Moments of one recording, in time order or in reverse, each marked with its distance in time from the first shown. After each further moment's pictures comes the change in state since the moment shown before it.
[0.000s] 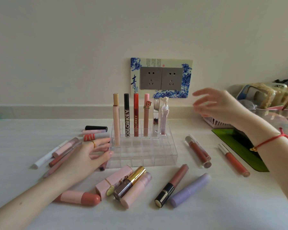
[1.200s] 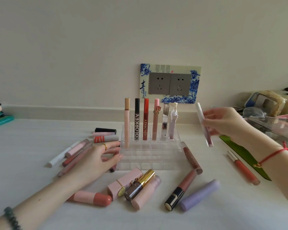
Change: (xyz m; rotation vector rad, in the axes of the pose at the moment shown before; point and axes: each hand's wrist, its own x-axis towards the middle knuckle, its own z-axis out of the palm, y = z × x) left_hand -0.005 0.009 -0.004 0.061 -0.037 -0.016; right_hand -0.006 -0.001 0.022 0.144 0.049 0.299
